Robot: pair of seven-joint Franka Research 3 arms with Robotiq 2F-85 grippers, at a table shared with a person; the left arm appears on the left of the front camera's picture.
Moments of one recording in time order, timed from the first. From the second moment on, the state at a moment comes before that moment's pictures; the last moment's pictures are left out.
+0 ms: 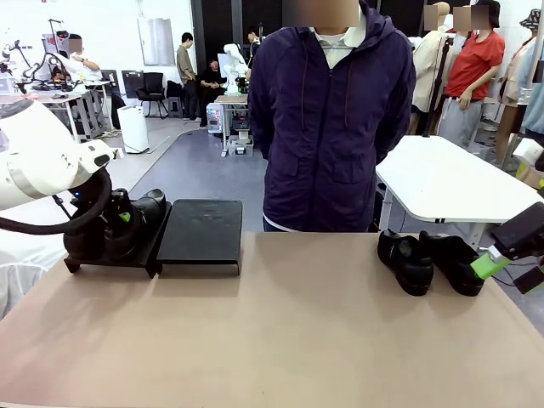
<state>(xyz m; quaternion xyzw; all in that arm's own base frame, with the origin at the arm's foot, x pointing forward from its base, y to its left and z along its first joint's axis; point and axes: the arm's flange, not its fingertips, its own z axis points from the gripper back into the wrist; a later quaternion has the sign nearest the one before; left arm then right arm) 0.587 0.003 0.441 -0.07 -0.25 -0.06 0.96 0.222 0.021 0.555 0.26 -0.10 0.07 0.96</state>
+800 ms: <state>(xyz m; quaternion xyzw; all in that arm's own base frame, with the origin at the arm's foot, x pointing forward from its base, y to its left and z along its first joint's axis) 0.501 -0.009 0.569 -0.12 -0.21 -0.14 0.96 0.222 0.021 0.555 0.26 -0.10 0.07 0.96</state>
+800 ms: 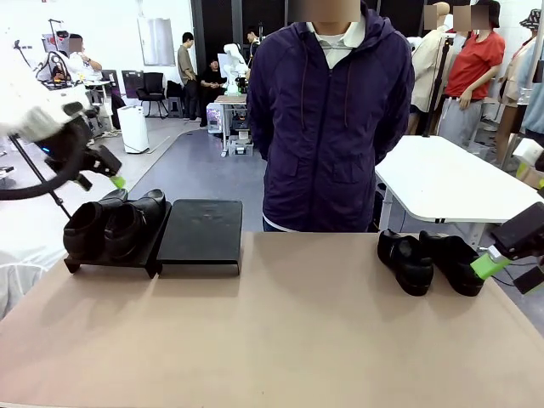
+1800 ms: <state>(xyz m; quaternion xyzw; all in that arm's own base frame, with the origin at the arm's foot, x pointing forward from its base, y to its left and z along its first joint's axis) 0.259 0.056 0.545 -0.14 -0.13 -0.01 0.98 0.222 0.021 0.555 0.26 -0.10 0.07 0.96</state>
